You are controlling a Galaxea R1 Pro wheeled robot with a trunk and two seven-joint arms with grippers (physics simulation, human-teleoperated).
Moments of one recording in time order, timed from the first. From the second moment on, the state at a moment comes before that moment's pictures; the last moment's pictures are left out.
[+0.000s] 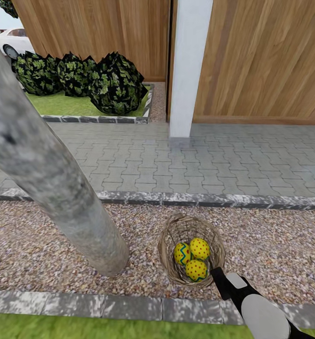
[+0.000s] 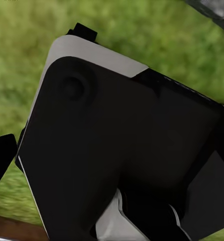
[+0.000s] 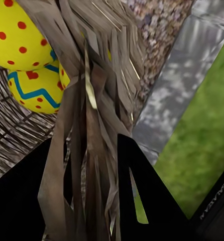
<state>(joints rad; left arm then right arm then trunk) -0.37 0.00 0.24 -0.05 0.22 0.10 -0.05 -0.73 0.03 -0.85 -0.23 -0.40 0.19 -0.18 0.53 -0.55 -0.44</state>
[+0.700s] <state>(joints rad) -0.37 0.00 0.24 -0.05 0.22 0.10 -0.05 -0.73 0.04 -0.85 -0.23 -0.39 0.18 -0.16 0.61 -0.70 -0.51</state>
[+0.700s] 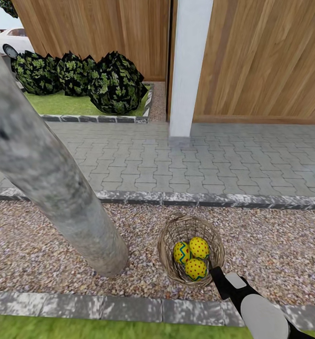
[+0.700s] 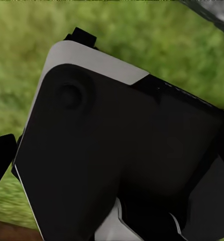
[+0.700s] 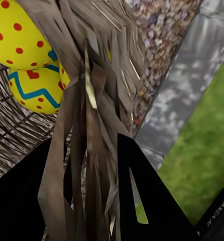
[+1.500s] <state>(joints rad) -0.37 -0.01 0.24 -0.04 0.22 0.10 -0.04 -0.73 0.04 -0.85 -0.23 -0.39 0.18 -0.17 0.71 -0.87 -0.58</state>
